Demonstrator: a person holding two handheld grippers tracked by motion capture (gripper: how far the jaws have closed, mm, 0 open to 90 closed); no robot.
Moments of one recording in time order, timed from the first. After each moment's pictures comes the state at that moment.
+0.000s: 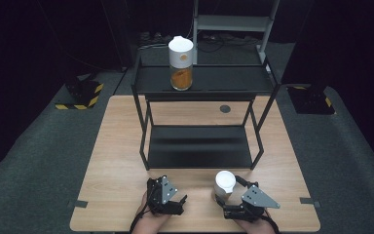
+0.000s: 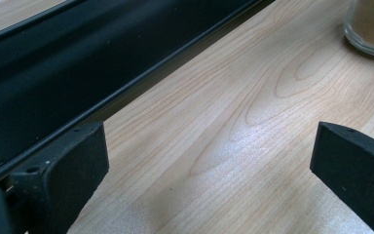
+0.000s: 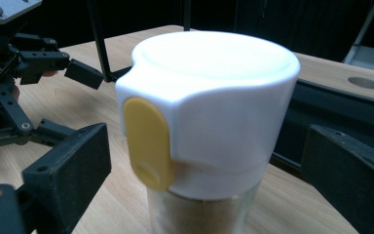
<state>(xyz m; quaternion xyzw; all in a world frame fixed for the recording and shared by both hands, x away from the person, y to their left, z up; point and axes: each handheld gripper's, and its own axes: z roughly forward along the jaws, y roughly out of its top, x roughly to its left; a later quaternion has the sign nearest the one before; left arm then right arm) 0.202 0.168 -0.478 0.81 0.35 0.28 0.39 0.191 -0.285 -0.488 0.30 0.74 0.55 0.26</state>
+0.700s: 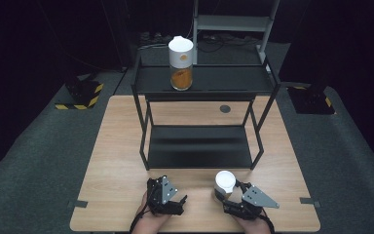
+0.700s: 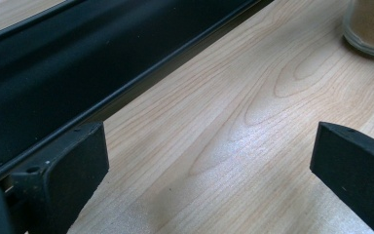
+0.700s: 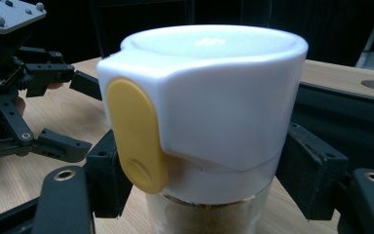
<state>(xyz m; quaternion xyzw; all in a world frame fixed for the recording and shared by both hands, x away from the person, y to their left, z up) 0.202 0.168 -0.477 0.81 0.35 0.28 0.39 0.197 -0.290 -0.512 0.30 0.72 0.58 0.24</state>
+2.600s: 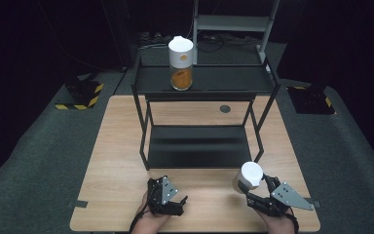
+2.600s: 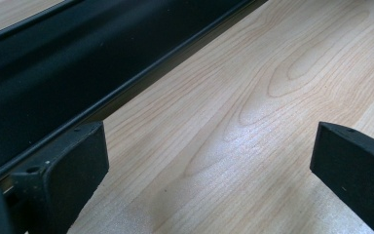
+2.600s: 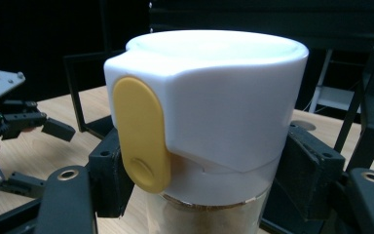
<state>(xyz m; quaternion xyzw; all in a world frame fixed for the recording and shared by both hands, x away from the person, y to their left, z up) 0.204 0.171 -0.477 0.81 0.34 0.27 0.39 0.182 -0.338 -0.481 0.29 0.67 0.61 0.30</state>
